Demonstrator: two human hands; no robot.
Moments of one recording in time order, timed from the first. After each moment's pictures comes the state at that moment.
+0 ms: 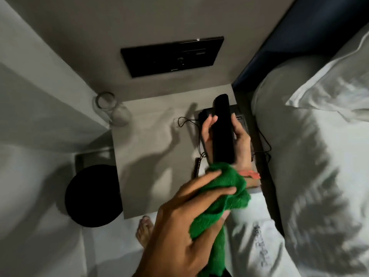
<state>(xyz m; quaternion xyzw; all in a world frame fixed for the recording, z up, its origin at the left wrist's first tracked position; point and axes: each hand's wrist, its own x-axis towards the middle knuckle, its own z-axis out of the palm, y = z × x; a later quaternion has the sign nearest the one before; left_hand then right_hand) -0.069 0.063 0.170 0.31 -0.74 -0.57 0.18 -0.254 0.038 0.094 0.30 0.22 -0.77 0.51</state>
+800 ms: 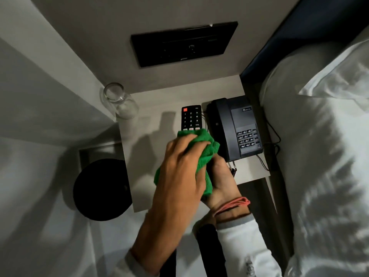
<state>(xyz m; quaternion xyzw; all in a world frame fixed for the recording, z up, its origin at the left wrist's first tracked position) -0.081 0.020 0.136 0.42 -0.82 -0.39 0.05 -0.165 0.065 0.078 0.21 0.37 -0.66 0.63</state>
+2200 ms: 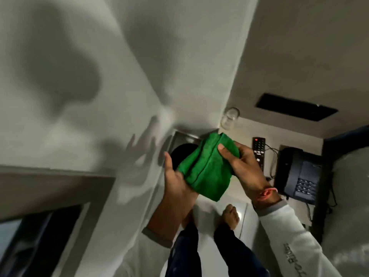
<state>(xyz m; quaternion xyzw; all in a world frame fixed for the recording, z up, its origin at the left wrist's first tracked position) 0.093 0.043 0.265 0.52 0.05 -0.75 0.42 -0.065 0.022 0.249 -0.30 0.59 -0.40 0.63</state>
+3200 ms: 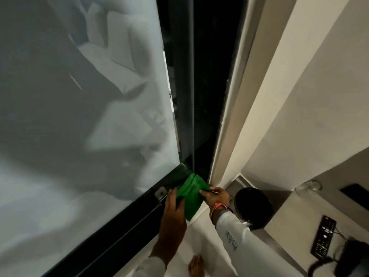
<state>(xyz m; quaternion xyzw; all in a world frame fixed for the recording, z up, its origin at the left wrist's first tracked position) 0.391 0.282 0.305 0.82 -0.54 -0.12 0.17 0.304 0.150 0.282 -0.34 0.70 -0.23 0.59</state>
